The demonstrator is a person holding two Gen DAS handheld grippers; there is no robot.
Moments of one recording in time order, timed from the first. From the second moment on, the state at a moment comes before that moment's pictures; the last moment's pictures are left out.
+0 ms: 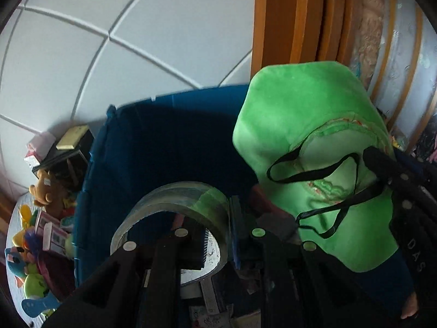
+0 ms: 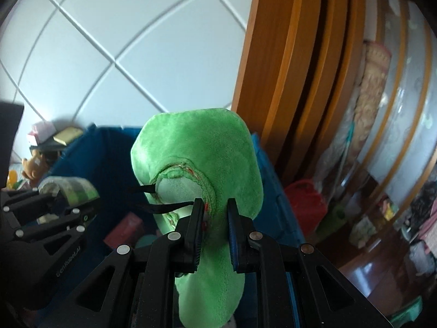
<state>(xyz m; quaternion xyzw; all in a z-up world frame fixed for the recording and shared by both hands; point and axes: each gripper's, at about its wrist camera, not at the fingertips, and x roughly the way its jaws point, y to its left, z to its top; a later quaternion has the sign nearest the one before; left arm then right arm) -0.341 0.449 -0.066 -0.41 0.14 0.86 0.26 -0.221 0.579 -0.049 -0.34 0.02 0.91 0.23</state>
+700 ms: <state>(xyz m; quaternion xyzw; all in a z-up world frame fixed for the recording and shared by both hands) -0.335 0.478 -0.216 -0.57 0.29 0.74 0.21 -0.263 0.620 -0.163 -0.48 0.08 0.84 0.21</state>
